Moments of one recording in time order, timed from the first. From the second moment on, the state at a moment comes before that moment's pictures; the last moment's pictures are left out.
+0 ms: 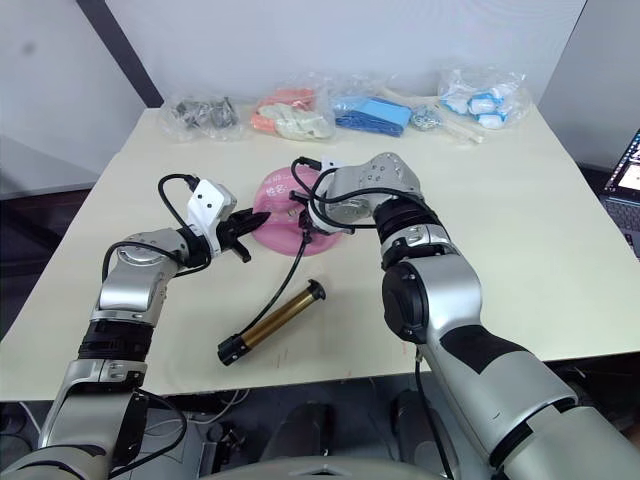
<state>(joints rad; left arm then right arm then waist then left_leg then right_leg) -0.49 0.60 0.03 0.27 -0.13 0.24 -0.81 -1.39 0.17 -0.42 1.03 0.70 1.14 -0.41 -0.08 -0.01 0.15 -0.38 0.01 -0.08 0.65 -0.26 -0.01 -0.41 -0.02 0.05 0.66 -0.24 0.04</state>
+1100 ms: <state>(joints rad) -0.52 0.57 0.03 0.29 -0.14 0.24 -0.85 -0.99 0.04 0.12 0.00 0.74 1.54 -0.20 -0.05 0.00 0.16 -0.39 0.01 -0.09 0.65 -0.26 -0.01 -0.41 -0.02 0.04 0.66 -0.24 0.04</state>
